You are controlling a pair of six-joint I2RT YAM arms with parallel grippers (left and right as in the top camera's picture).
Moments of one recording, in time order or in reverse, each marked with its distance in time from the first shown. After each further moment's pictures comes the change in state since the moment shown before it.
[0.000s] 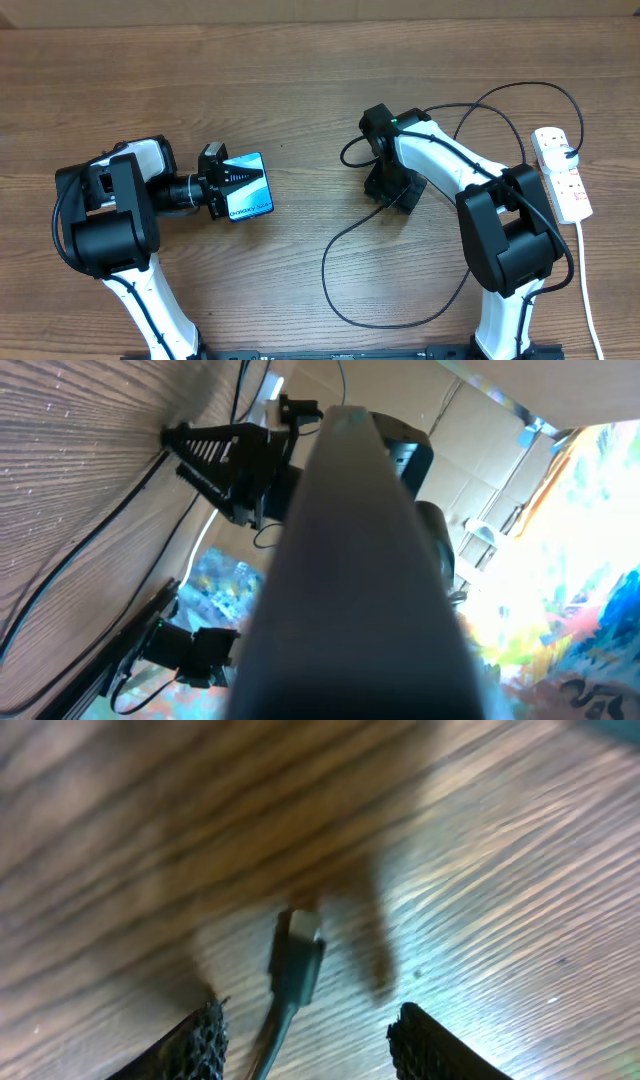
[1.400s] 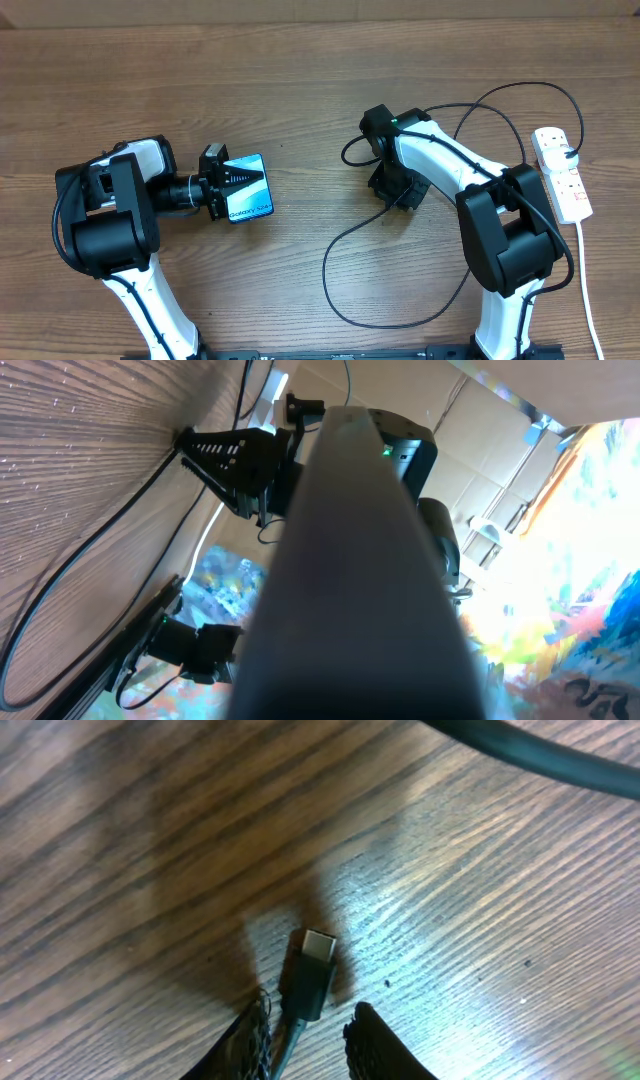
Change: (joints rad) left arm 0.000 0.000 0.000 0.000 -0.014 0.000; right arm 0.000 0.000 0.000 -0.016 0.044 0.038
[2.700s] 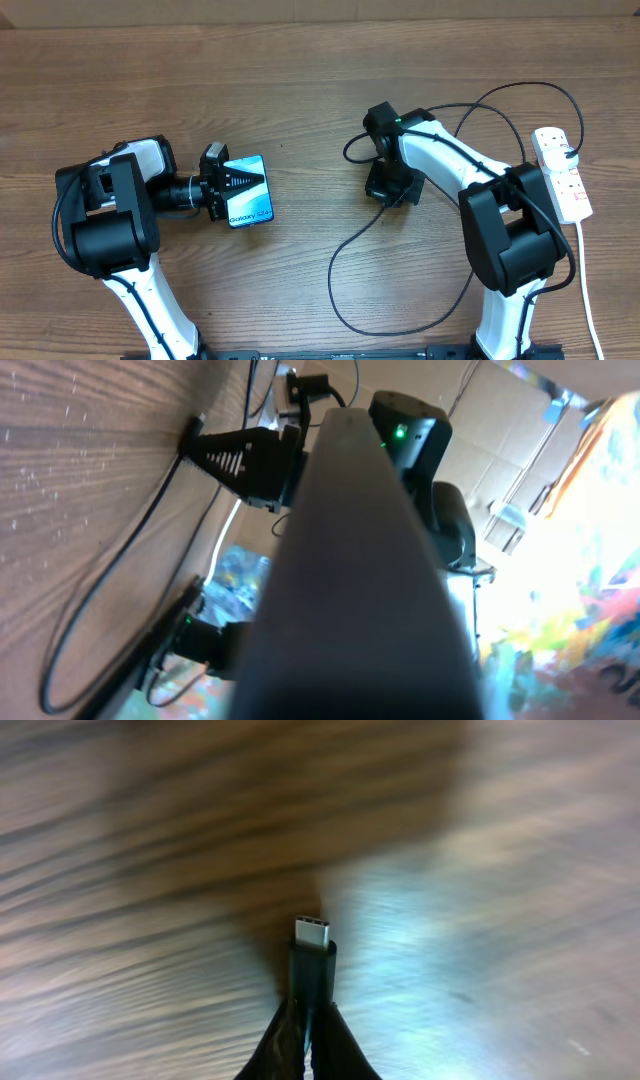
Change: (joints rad) left arm 0.000 0.000 0.000 0.000 -0.032 0.085; right arm -0.021 0.000 -0.013 0.077 -0.161 -0.299
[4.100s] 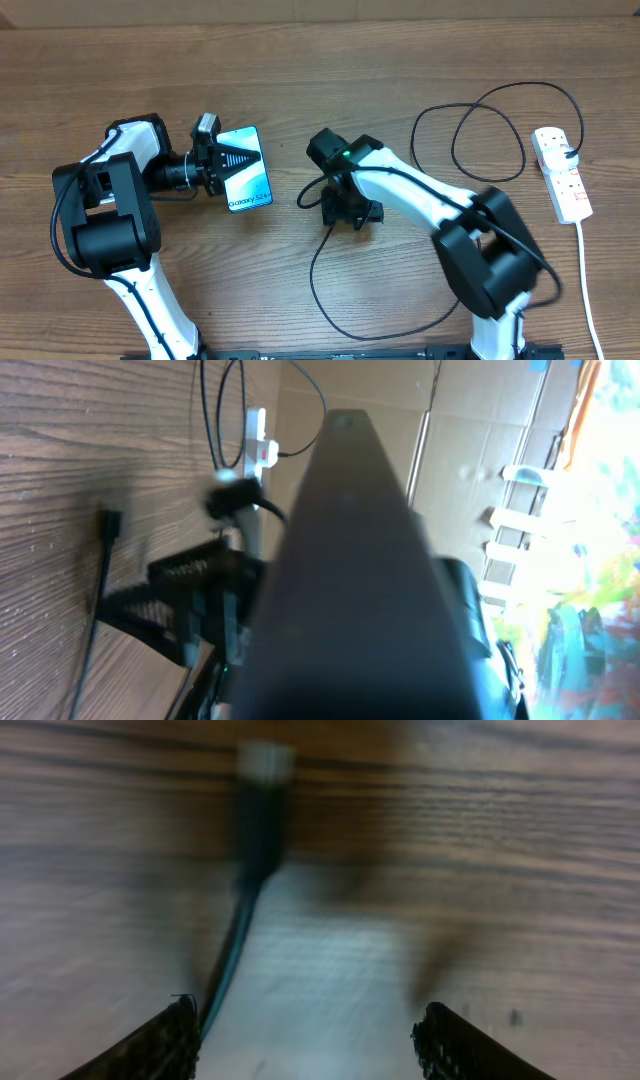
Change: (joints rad) left arm -0.008 0.000 0.158 0.000 0.037 0.119; right arm 0.262 -0.016 -0.002 0.026 0.074 -0.094
